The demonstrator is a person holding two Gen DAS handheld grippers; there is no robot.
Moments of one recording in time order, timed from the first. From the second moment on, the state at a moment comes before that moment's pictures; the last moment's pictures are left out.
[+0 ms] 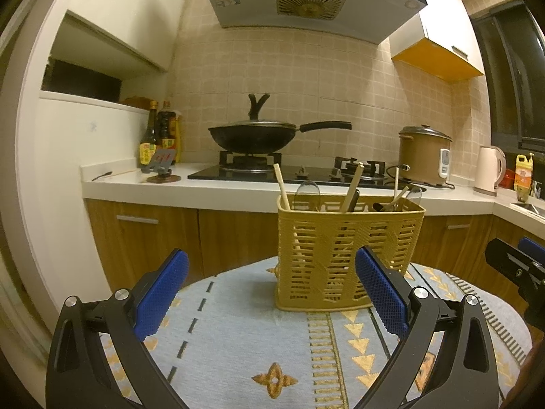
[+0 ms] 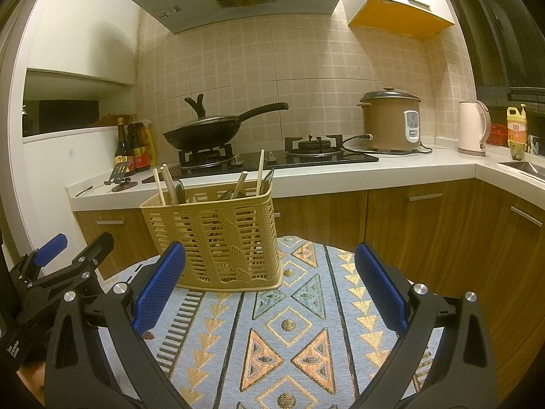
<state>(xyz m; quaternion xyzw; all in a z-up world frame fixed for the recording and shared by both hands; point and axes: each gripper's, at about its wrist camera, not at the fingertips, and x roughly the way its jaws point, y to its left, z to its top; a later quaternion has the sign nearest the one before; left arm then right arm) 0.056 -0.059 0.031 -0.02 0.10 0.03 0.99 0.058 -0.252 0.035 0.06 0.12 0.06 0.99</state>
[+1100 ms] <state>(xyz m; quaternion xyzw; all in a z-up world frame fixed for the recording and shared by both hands) 0.061 -0.055 0.029 -0.02 0.12 0.04 0.99 0.059 -0.253 0.035 0.06 0.12 0.06 0.99</state>
